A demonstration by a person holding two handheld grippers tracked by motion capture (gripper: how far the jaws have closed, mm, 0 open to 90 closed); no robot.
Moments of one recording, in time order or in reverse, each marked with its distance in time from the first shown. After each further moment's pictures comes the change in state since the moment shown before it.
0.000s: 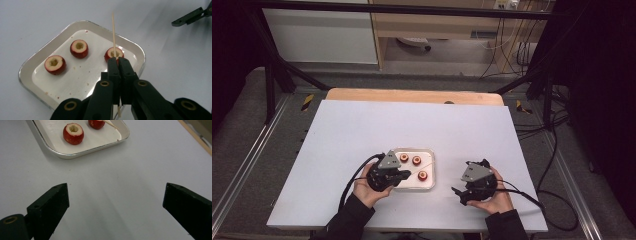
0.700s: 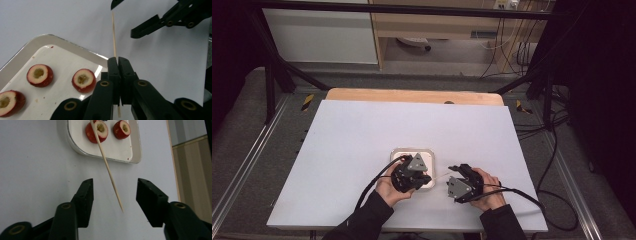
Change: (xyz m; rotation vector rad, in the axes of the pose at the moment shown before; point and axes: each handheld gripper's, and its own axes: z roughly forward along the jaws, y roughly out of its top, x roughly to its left) left arm -0.029 0.033 0.042 0.095 -0.085 0.096; right arm 0.020 0.021 0.011 0.025 -0.040 -0.556
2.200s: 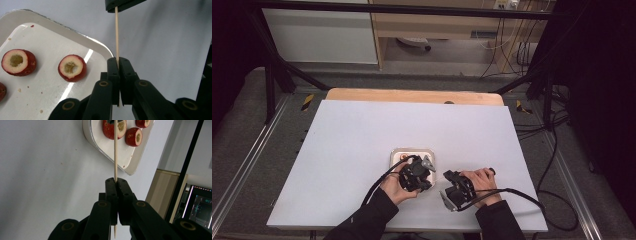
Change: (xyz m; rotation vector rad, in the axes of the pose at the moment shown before) left arm 0.000 0.013 0.014 0.221 -0.032 -0.039; right arm 0.009 0.015 0.010 0.077 -0.085 -0.525
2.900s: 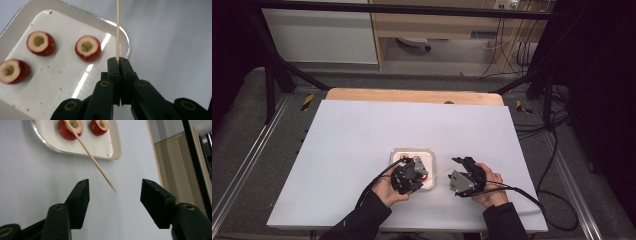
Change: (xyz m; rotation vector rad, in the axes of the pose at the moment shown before) left arm 0.004 -0.024 -0.013 0.016 0.098 0.034; right arm -0.005 -0.032 -0.006 -0.052 -0.032 0.612
